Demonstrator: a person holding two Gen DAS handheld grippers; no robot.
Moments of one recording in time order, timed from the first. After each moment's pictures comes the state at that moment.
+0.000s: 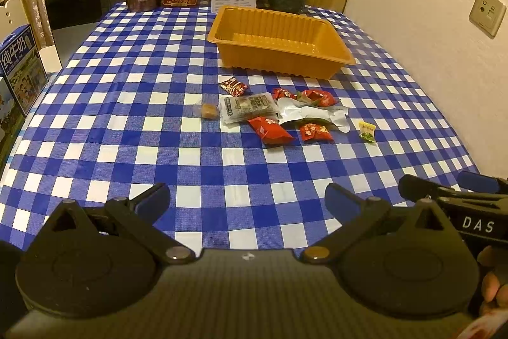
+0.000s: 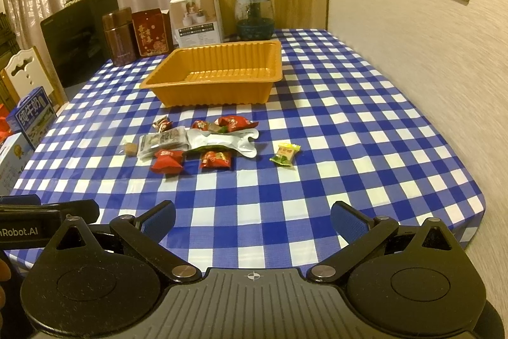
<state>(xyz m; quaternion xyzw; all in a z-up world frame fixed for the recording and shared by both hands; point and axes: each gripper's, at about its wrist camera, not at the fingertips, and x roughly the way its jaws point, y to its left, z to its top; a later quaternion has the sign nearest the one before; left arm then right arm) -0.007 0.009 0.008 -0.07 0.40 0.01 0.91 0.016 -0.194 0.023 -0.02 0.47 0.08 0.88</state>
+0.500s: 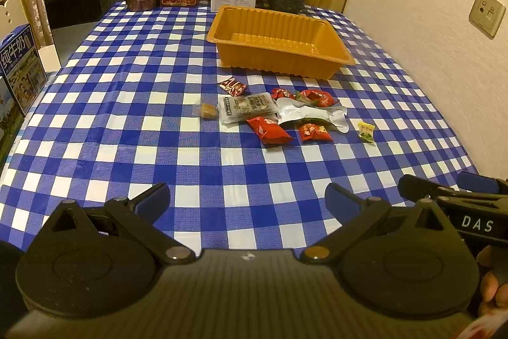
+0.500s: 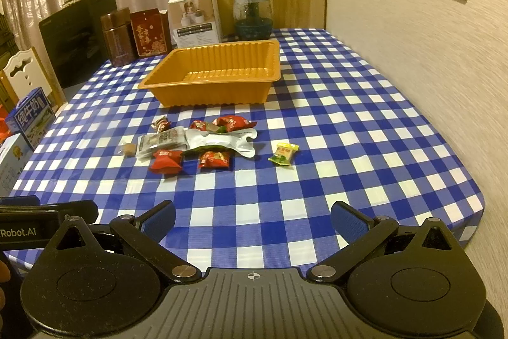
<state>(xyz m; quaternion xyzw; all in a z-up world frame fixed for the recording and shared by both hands) -0.007 0.009 0.008 -0.08 0.40 0.01 0.91 0.016 -0.195 0.023 -0.02 0.47 0.07 0.88</state>
